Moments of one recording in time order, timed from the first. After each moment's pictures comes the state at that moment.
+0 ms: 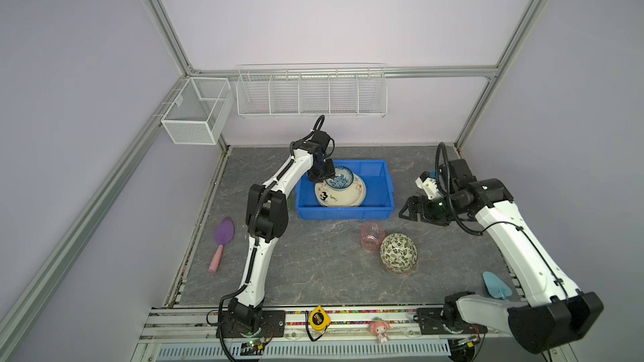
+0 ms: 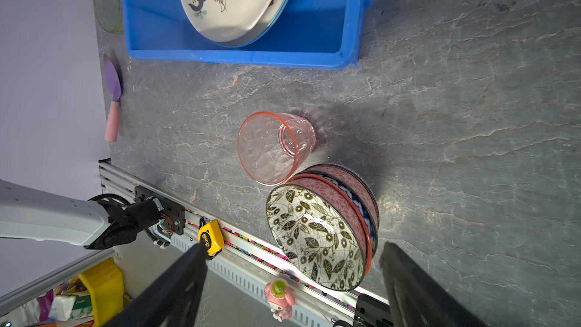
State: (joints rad) left arm -0.48 2.33 2.19 -1.05 0.16 -0.57; right arm 0.24 1.25 1.31 -1.27 -0.38 0.27
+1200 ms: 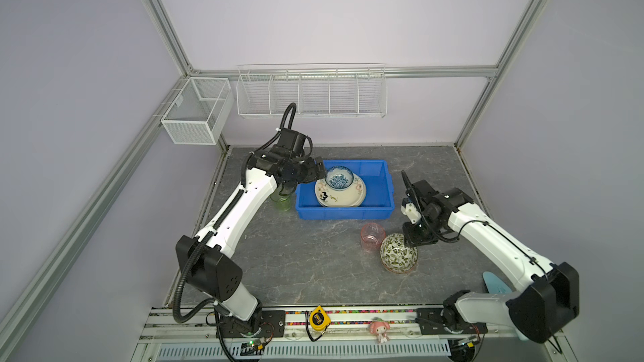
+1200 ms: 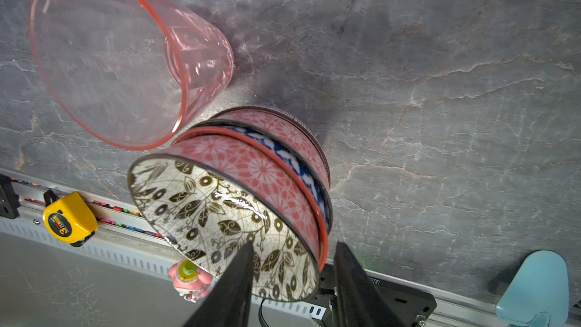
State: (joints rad) left arm -0.48 1.58 1.64 -0.96 0.13 -0.60; right arm 0.47 1.32 1.12 -1.28 -0.09 0.24
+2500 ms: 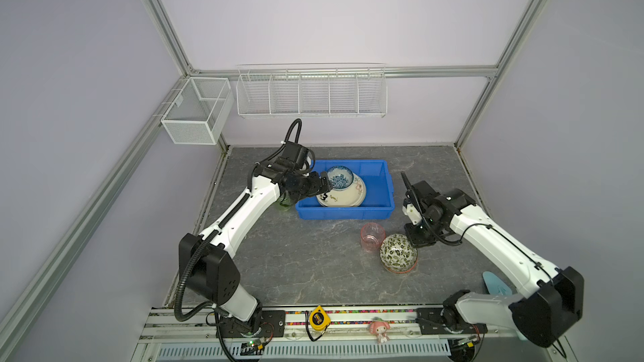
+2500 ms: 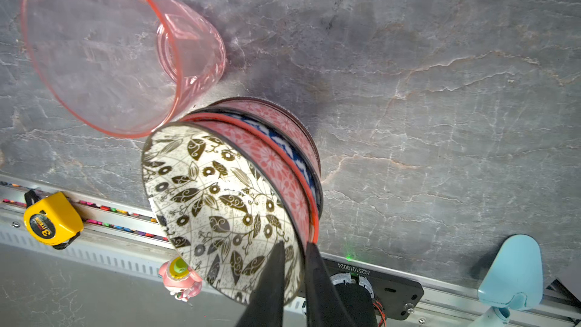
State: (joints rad) left arm -0.49 1.59 1.49 -0.89 0.27 -0.57; right arm 0.49 1.29 1.13 -1.33 -0.05 0.26
